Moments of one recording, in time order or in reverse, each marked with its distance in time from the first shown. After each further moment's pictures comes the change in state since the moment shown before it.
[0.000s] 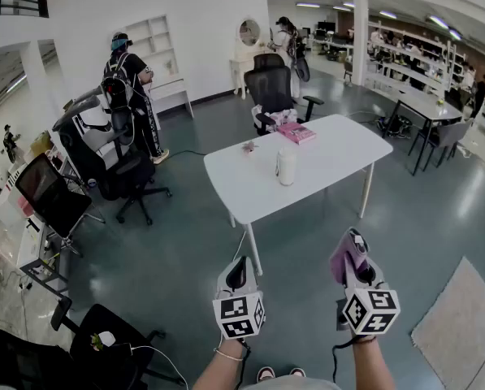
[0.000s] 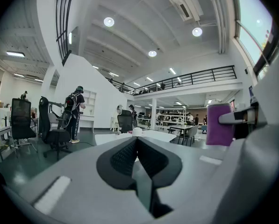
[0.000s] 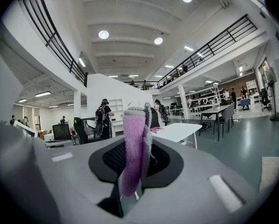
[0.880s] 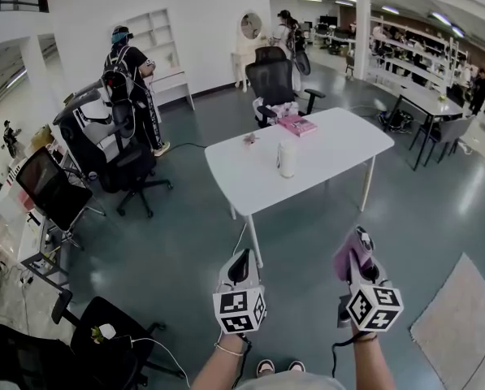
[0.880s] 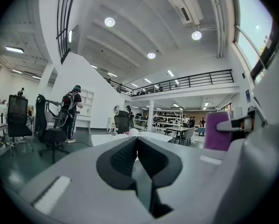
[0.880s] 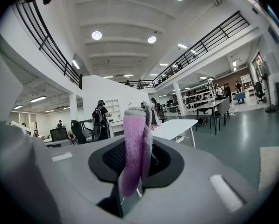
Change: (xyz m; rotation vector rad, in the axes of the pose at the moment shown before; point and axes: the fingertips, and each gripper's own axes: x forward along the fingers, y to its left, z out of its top) left arm -0.009 -0.009 0.004 -0.015 -0.015 -0.040; right arm -0.012 -0.012 -0.014 0.074 0.009 -0.033
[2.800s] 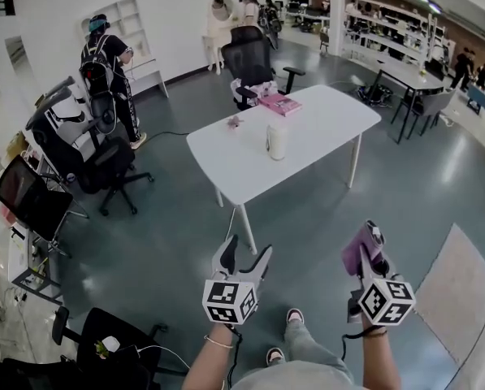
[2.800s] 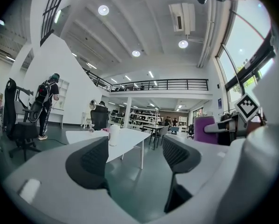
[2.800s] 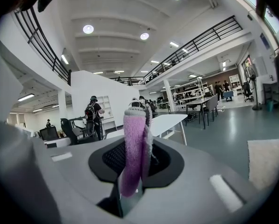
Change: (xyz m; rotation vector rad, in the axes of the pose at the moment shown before) left arm 0.028 0.024 -0.016 -0.008 0.042 -0.340; right arm -0.001 0.009 -0.028 0.038 0.047 -0.130
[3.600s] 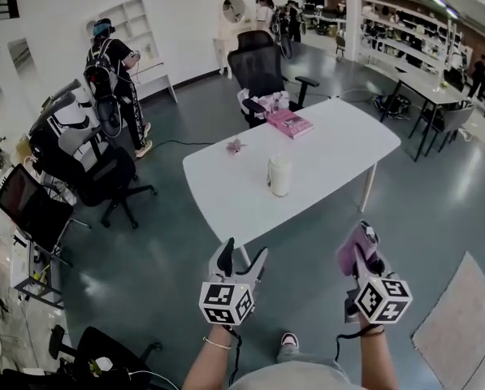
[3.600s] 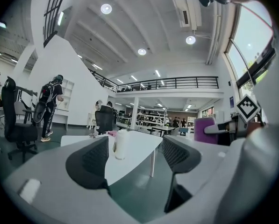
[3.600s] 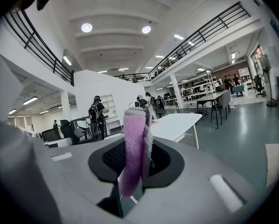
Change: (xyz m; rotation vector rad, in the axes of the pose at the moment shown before) left arm 0.195 0.074 0.023 -0.007 -0.009 0.089; right arm 0.220 -0.052 0.060 0.007 0.036 0.099
